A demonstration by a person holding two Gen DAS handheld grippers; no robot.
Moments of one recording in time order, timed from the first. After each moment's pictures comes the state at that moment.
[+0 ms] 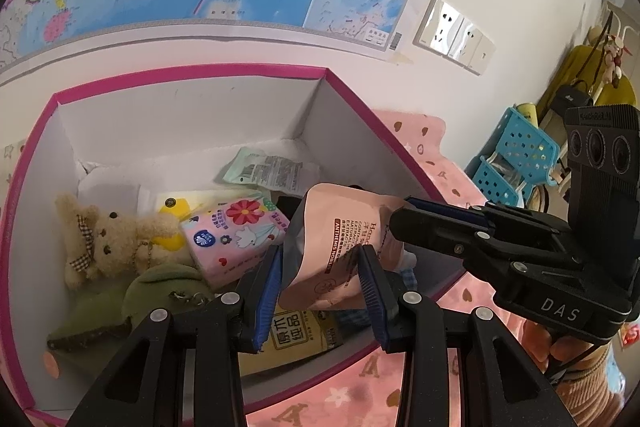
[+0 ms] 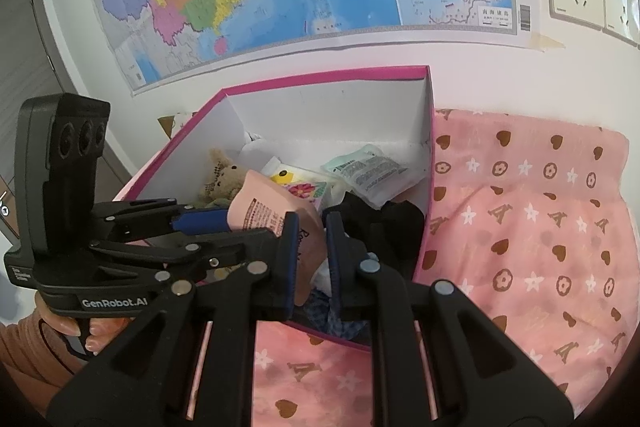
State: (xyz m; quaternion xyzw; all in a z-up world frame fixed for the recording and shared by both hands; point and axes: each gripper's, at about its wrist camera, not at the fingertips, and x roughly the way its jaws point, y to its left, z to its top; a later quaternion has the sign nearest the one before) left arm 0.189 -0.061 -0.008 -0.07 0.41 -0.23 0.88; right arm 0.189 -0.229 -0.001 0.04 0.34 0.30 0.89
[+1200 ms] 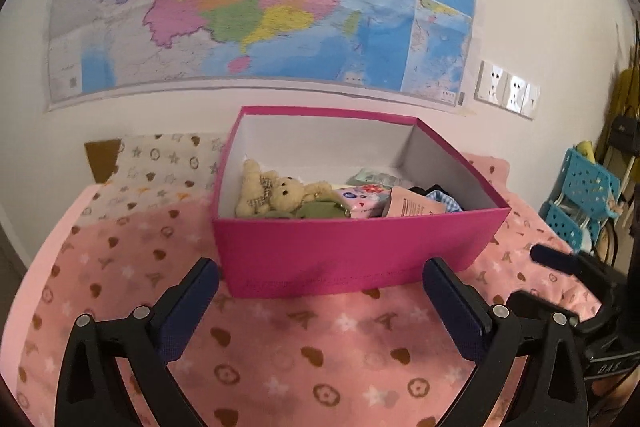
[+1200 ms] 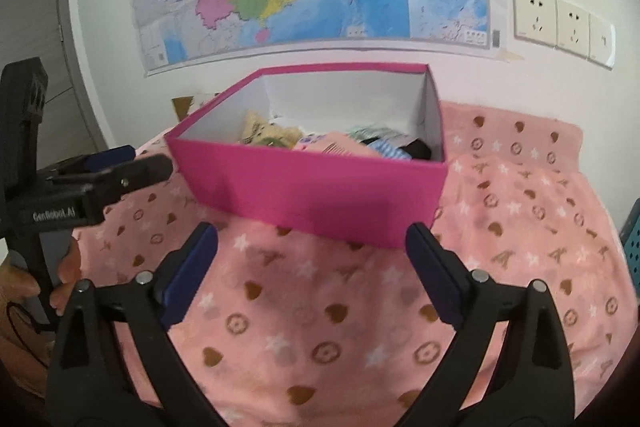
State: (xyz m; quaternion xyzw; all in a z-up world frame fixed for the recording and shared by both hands) left arm 0.042 0.008 0.005 -0.06 0.30 -0.04 0.95; right arm 0.049 -0.215 -0.024 0.00 0.27 0.27 0.92
